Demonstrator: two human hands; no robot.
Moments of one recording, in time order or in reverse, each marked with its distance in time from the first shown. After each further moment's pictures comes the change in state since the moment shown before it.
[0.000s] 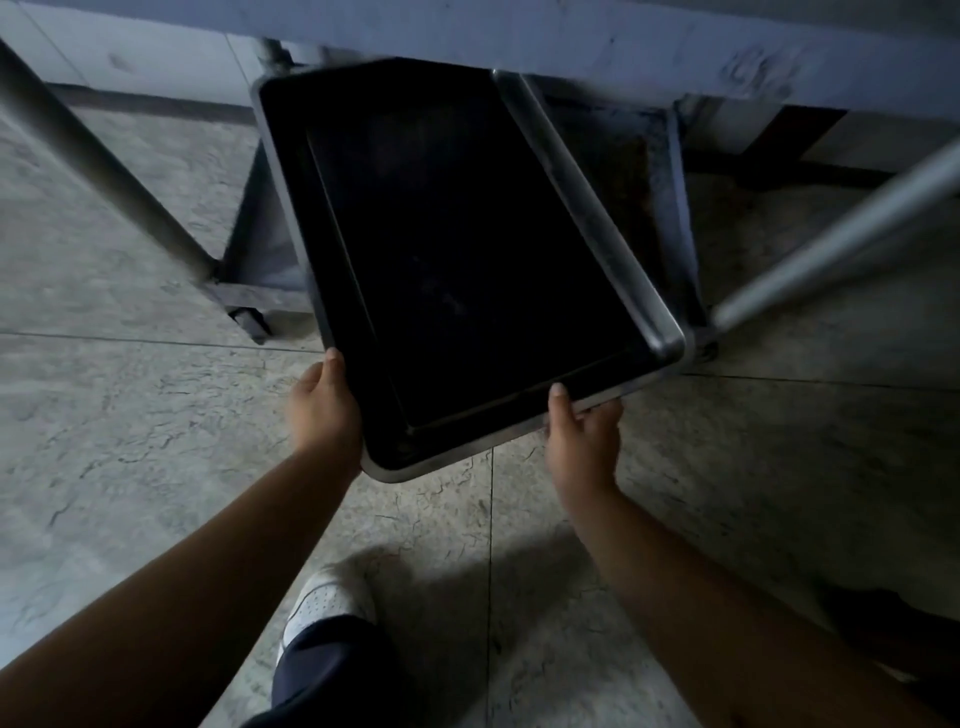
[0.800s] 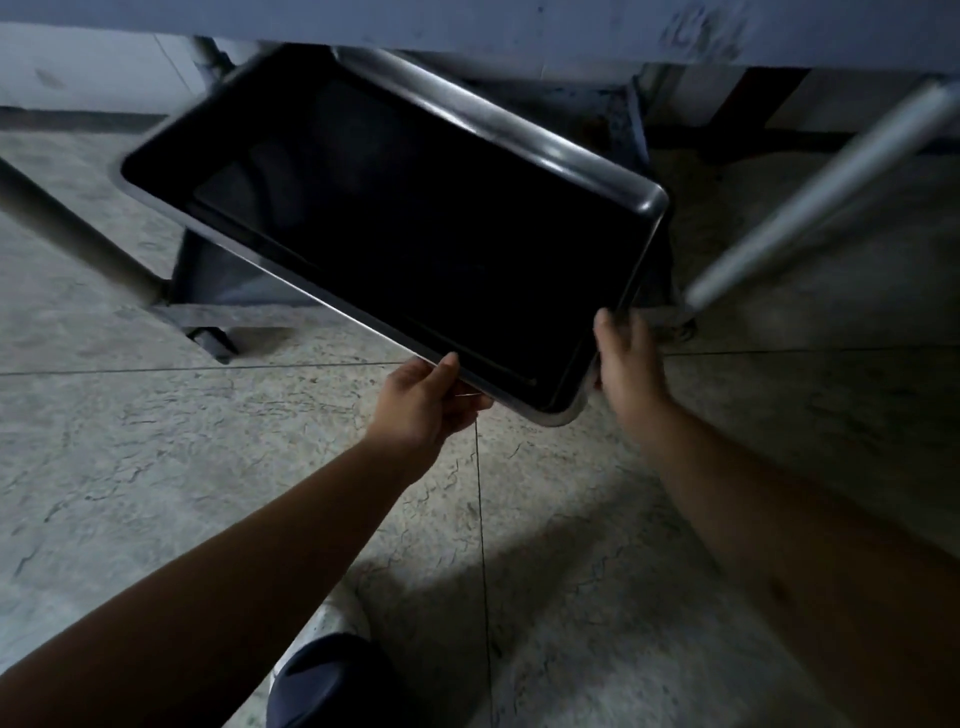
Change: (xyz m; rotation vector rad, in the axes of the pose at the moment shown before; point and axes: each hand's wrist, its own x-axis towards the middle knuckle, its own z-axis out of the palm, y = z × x) left_hand -0.038 0.005 0.077 -0.252 -0.737 -0.160; right_hand 0.090 -0.034 -0.047 -0.126 -0.079 -0.215
